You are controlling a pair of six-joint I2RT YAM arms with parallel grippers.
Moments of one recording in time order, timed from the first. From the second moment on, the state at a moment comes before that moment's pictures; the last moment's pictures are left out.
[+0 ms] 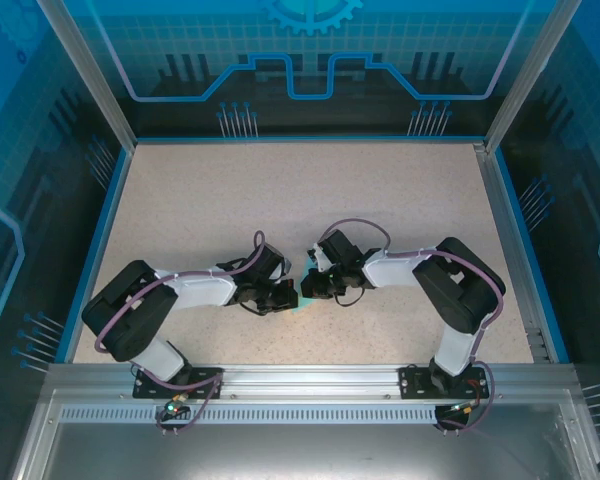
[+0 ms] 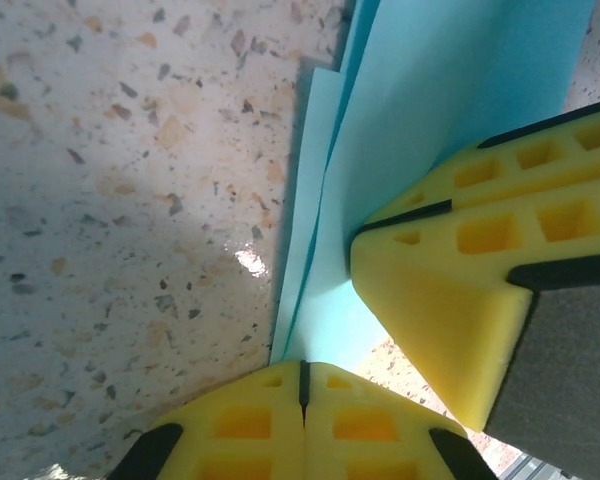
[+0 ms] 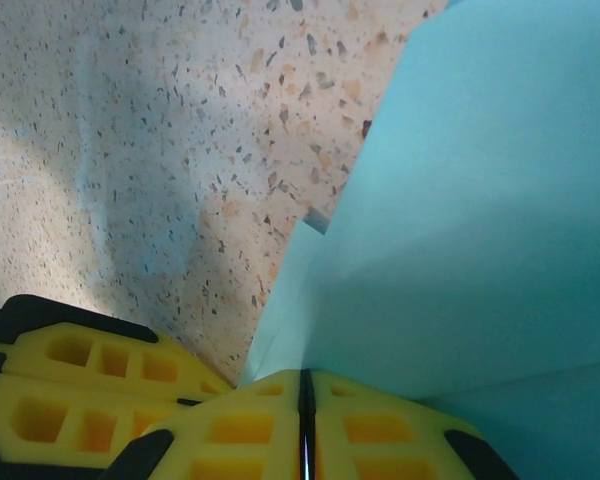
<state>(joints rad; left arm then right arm) -0.67 1.57 0.63 -0.13 0.40 -0.85 0.72 1.79 0.84 -0.09 -0.47 0.68</state>
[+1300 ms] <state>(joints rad) -0.67 1.56 0.60 -0.08 0.39 -0.85 0.53 1.85 0.90 -0.12 -0.57 0.59</state>
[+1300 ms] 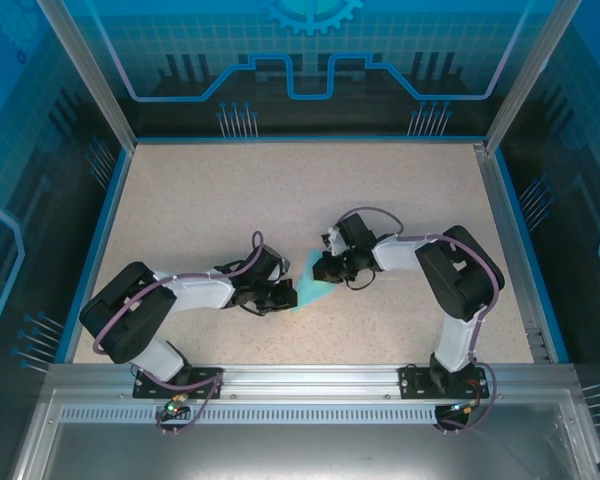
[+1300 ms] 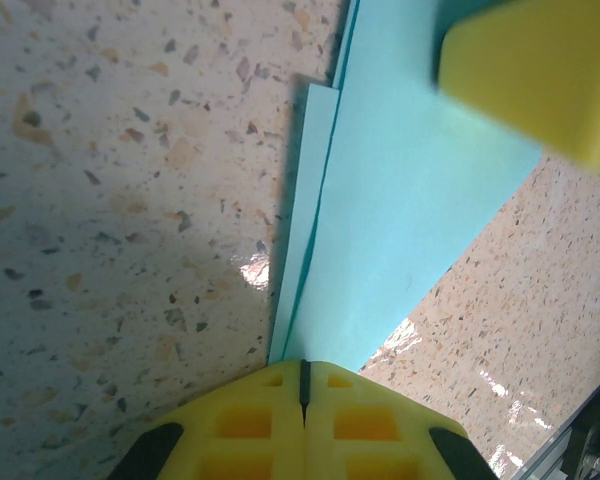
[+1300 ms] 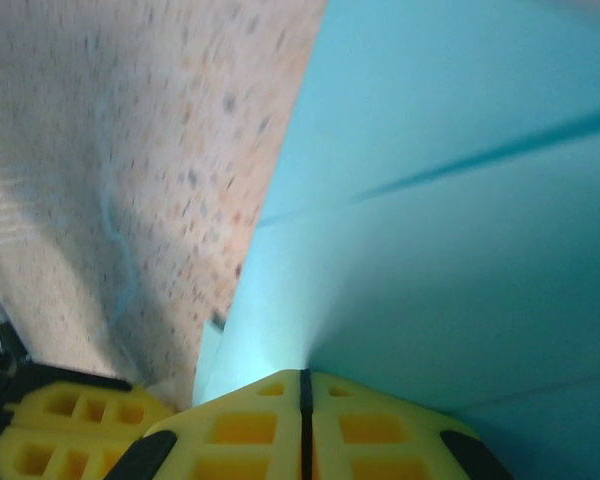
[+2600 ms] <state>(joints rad) -0.59 1.31 0.73 -0.32 0.18 -0.85 0.53 1.50 0.73 -0.17 -0.37 0.85</state>
